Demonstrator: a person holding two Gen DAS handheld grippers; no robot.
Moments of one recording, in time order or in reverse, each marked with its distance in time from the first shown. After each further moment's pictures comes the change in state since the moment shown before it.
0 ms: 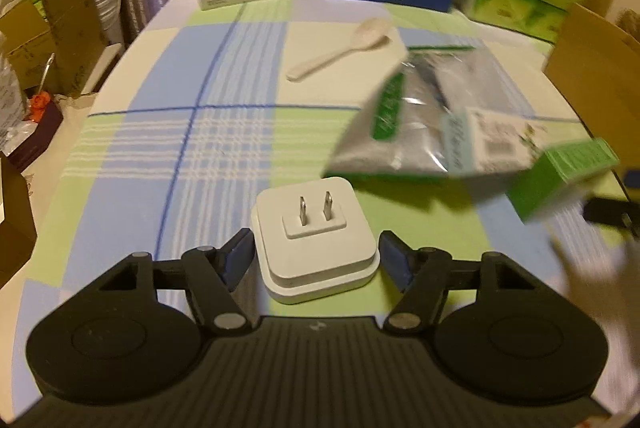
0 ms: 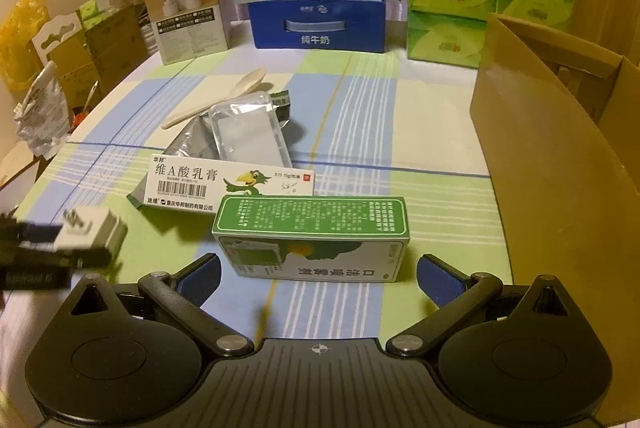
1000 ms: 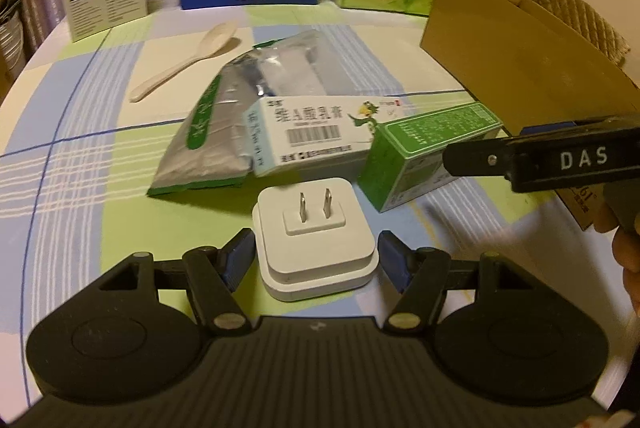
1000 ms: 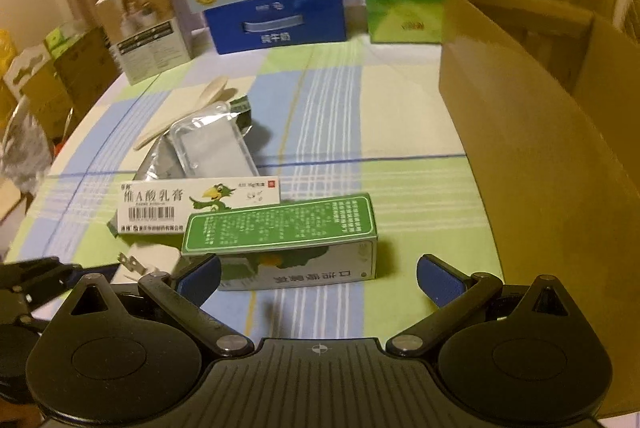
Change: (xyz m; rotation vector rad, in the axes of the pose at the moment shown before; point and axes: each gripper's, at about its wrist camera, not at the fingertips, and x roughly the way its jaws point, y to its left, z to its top) left arm 0.008 -0.071 -0.002 0.160 -0.029 -0.252; right arm 0.006 -0.022 0.008 0.149 0.028 -0.020
